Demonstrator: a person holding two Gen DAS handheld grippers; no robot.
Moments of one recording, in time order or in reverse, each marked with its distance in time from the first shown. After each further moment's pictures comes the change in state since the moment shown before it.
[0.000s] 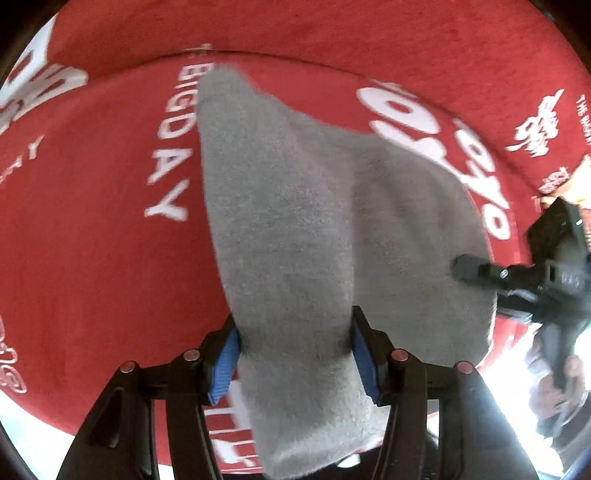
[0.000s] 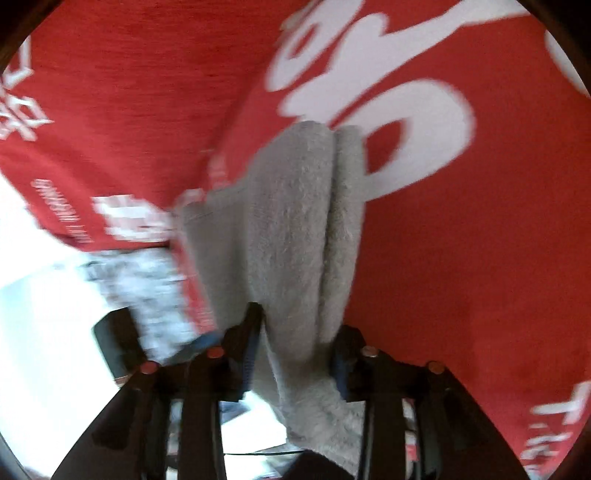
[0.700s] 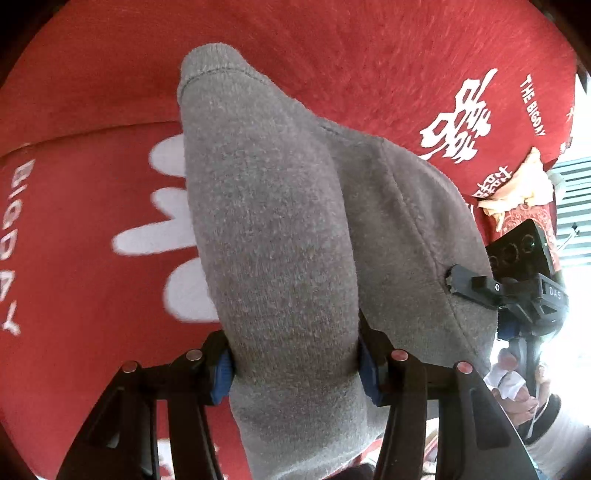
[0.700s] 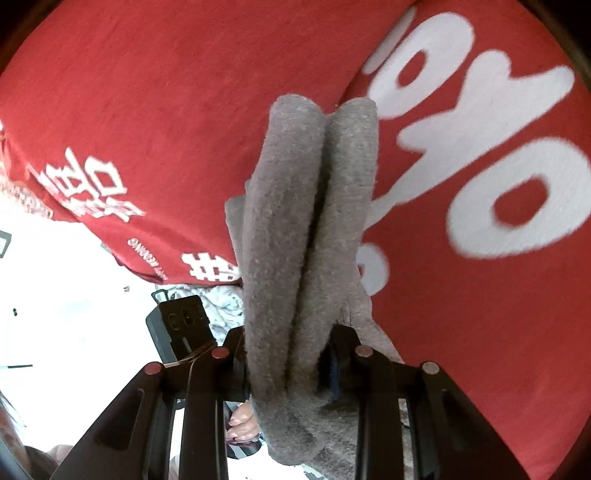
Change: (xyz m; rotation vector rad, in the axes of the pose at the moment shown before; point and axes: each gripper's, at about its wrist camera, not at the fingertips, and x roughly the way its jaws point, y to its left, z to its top) left arm 0.010 -0.181 0.087 0.096 -0.047 -0.218; right arm -0.140 -0.064 0.051 0.030 -0.099 0.361
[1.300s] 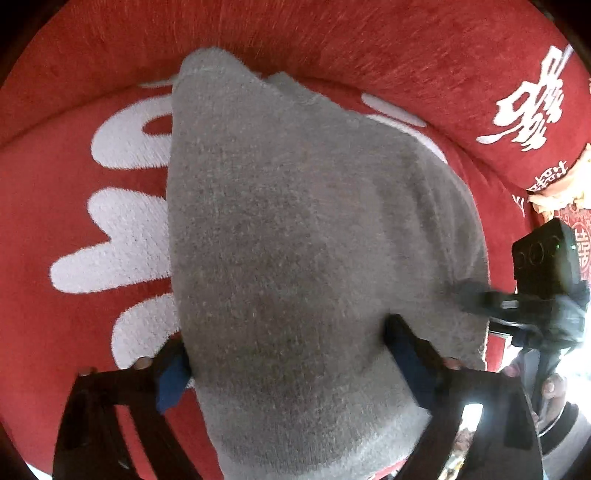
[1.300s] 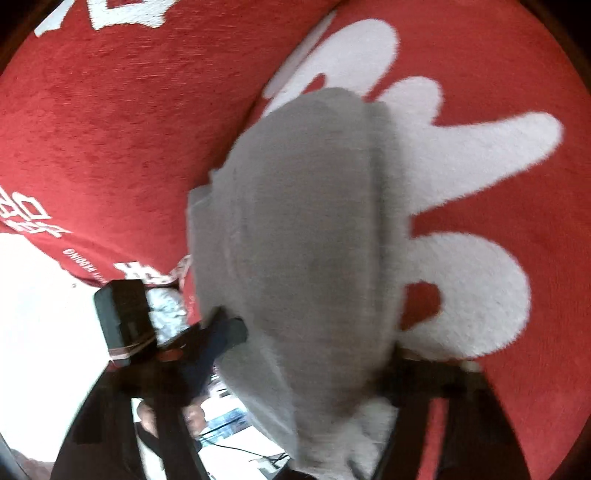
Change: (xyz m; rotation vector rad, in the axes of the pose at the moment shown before) left arm 0.100 -0.020 0.043 -0.035 0.117 0.131; right arm -0.005 -0.066 0.065 -0.010 0.039 -0.258
